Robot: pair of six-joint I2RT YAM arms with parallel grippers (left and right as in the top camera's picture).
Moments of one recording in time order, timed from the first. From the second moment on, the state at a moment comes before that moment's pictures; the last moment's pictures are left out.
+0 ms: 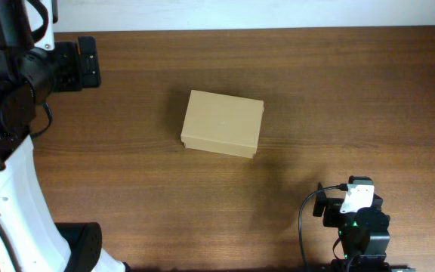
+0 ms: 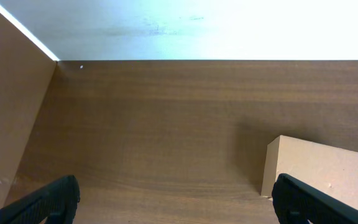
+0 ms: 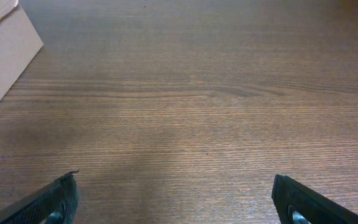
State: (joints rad) left arm -0.04 1.76 2.73 -1.69 -0.16 -0.01; right arm -0.03 0.11 0.16 -0.57 0.08 -0.02
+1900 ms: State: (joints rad) left arm -0.04 0.18 0.49 -0.47 -0.17 -0.01; right arm -0.03 0.11 0.16 -0.57 0.08 -0.02
